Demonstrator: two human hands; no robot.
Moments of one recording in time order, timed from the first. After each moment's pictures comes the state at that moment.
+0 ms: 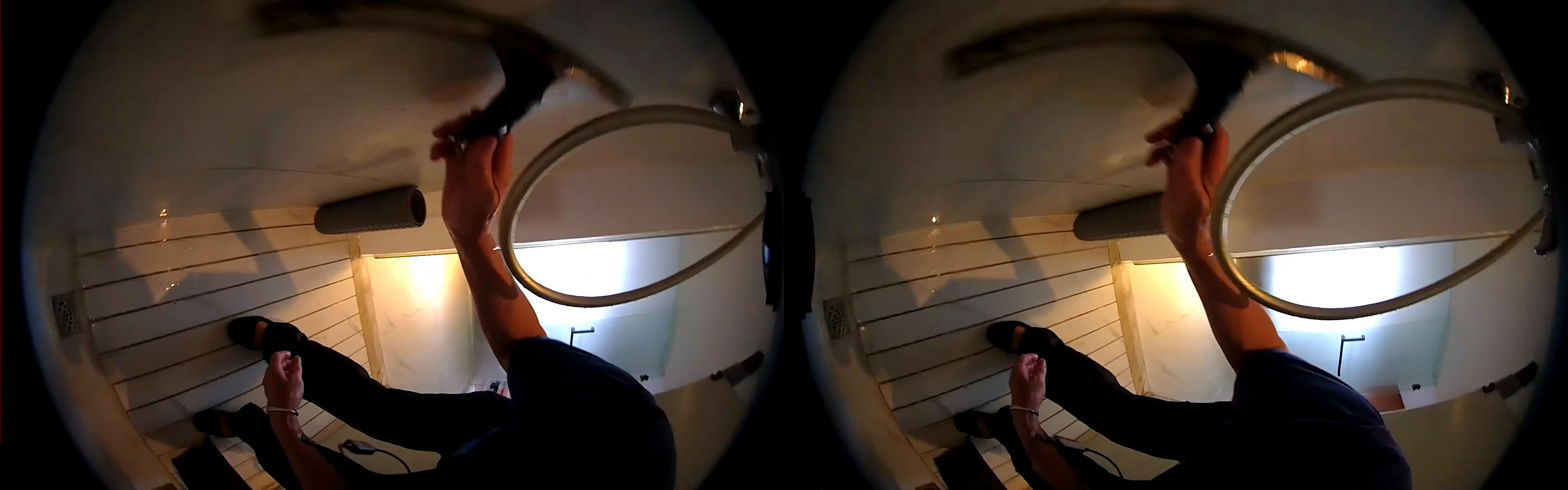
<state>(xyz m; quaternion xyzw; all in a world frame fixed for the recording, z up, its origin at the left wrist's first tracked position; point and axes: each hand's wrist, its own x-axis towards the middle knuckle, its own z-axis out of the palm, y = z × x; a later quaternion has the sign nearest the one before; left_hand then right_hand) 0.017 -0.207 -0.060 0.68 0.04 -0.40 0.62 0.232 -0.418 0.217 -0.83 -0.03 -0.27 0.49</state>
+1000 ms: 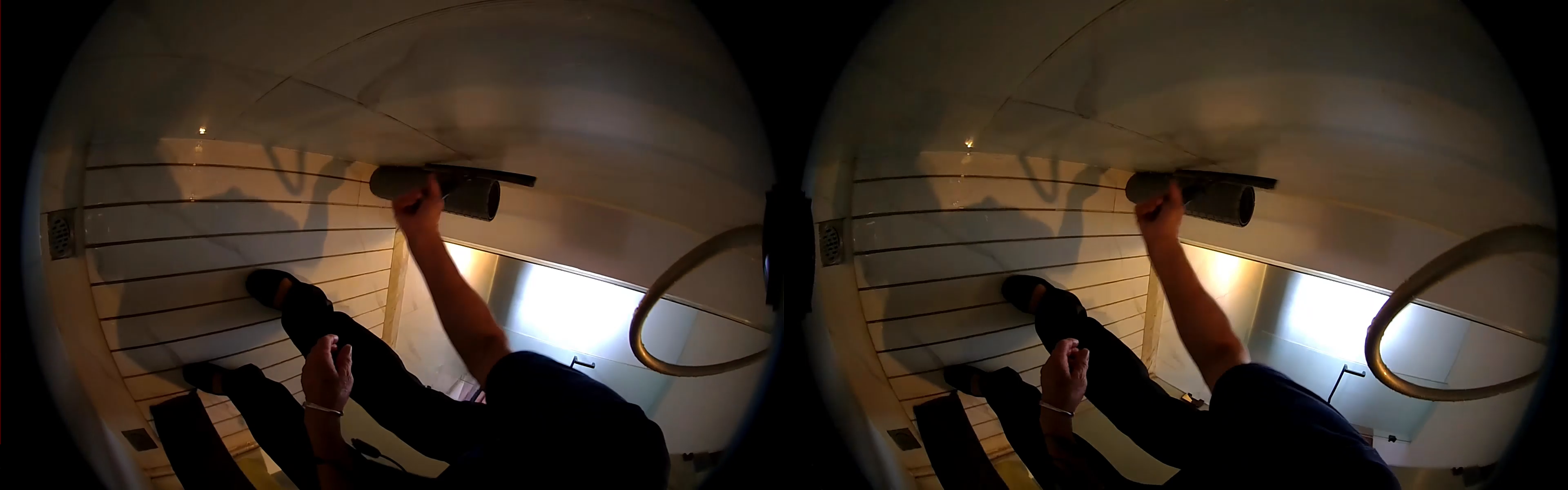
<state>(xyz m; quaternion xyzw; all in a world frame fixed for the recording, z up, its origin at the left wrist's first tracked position) 0.008 -0.214 -0.042 0.67 0.07 -0.44 0.59 0.163 -0.523 -0.080 -0.36 0.49 -0.18 0.77</state>
